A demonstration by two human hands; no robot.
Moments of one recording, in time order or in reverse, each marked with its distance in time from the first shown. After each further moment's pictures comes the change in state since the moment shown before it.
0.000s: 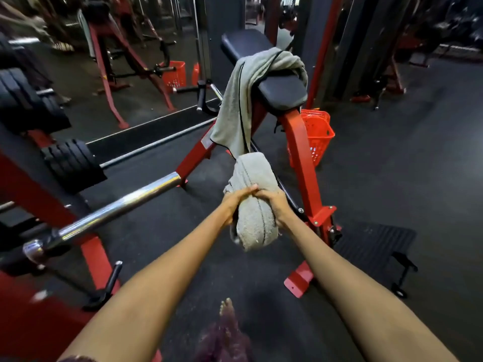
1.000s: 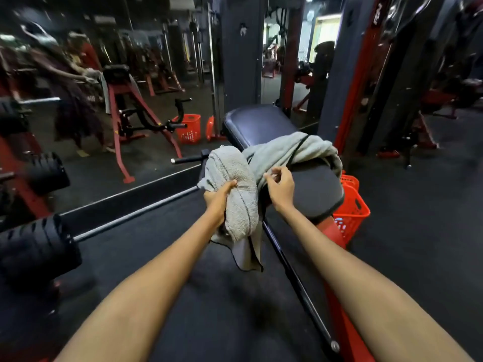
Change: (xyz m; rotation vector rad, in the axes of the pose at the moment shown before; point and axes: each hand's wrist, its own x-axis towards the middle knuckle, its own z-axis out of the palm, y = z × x) left_hand 0.396 0.284 0.028 -0.143 0.449 0.398; right_hand 0.471 -0.219 0.056 -0.483 0.323 -0.607
